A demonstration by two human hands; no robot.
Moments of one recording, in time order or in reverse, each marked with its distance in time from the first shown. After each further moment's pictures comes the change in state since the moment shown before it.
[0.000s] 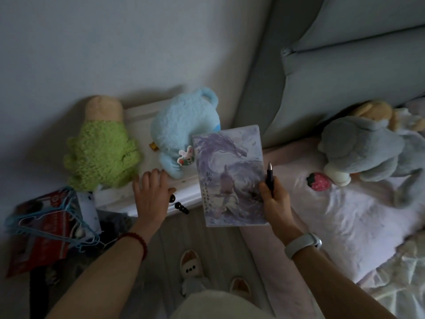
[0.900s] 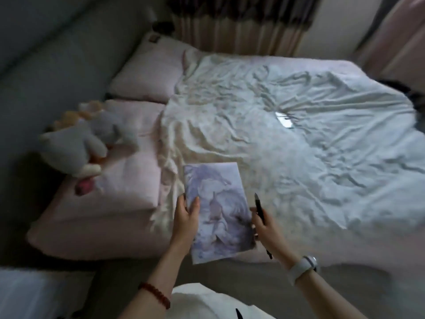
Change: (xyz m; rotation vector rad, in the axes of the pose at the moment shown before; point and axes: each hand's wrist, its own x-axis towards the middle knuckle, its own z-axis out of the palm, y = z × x) left_hand -0.347 0.446 -0.184 -1.266 -0.860 0.515; right_hand -0.420 0.192 -0.355 0.275 0.843 0.420
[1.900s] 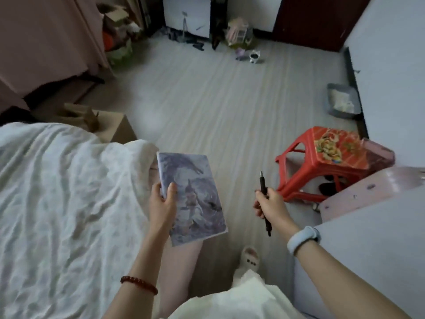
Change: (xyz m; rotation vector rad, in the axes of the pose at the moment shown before) left_hand -0.219 0.092 0.928 0.367 -1.120 0.278; right_hand -0.066 0.337 -0.780 0.597 1.216 0.560
